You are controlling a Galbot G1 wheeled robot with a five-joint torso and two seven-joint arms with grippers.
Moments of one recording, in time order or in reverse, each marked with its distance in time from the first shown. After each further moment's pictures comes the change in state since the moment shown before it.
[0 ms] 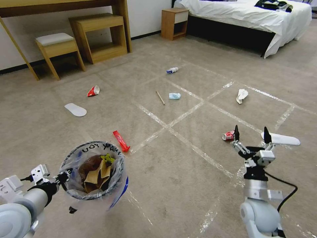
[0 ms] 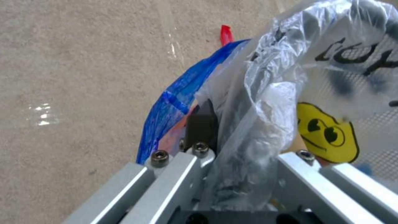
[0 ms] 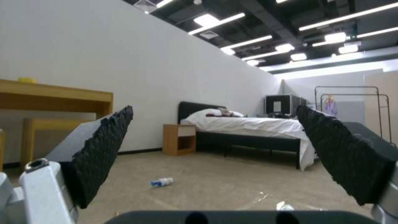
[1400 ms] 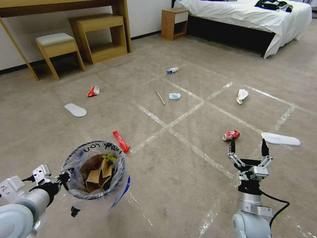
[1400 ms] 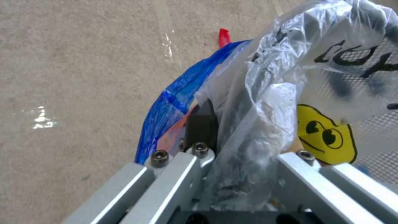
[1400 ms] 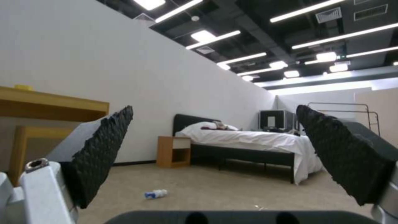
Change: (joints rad) left arm -0.012 -0.018 0.004 0.003 0.013 0.000 0.002; right arm -0.027 0.067 0.005 -0.054 -0.075 0.153 0.006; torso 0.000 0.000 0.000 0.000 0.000
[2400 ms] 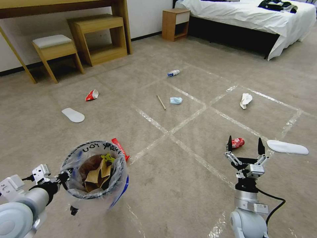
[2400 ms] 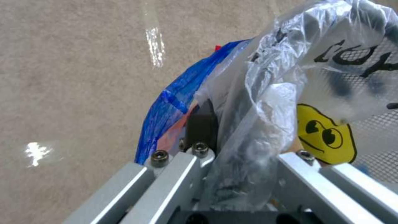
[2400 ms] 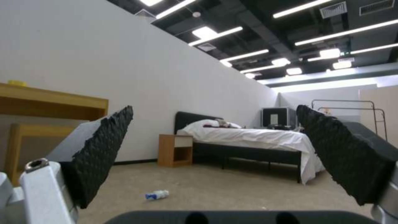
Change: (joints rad) left arm -0.012 0.017 0.000 0.026 0.001 0.000 0.004; right arm 0.032 0.017 -0.011 -0.027 -0.016 -0.009 -0.007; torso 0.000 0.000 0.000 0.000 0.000
